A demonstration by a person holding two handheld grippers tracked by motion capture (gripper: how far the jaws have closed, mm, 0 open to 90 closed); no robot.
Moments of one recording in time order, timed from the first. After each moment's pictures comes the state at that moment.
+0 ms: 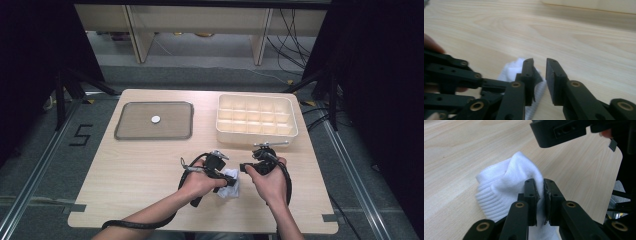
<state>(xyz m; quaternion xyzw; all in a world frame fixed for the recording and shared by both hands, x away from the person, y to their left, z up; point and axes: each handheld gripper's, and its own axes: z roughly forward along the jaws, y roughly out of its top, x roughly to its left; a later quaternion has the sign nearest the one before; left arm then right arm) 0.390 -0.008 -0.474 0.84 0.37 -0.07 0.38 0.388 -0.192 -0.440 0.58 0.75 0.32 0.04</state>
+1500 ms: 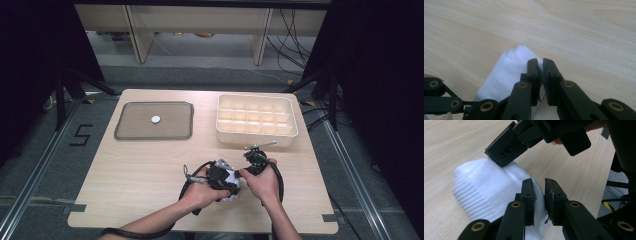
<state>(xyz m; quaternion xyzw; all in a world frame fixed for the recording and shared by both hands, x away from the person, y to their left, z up) 0.364 -0.015 -0.477 0.86 0.33 -0.05 0.40 0.403 -0.182 -0.469 0.56 0.78 0.29 -0.01</state>
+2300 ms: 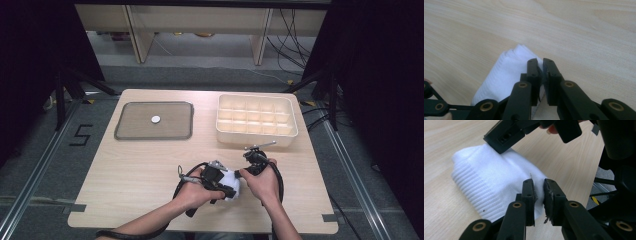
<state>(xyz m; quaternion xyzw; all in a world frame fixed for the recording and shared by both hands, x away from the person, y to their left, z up) 0.362 -0.001 -0.477 0.86 0.32 -0.08 0.39 0.402 -0.181 -0.469 0.56 0.78 0.28 0.00</state>
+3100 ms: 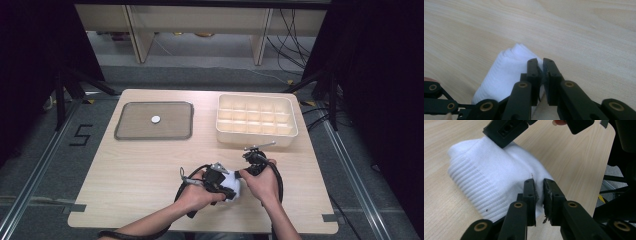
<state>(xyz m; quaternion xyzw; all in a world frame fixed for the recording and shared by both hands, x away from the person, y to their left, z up) 0.361 -0.004 -0.487 0.86 0.32 -0.07 0.39 0.402 -0.179 -0.470 0.57 0.77 0.28 -0.01</state>
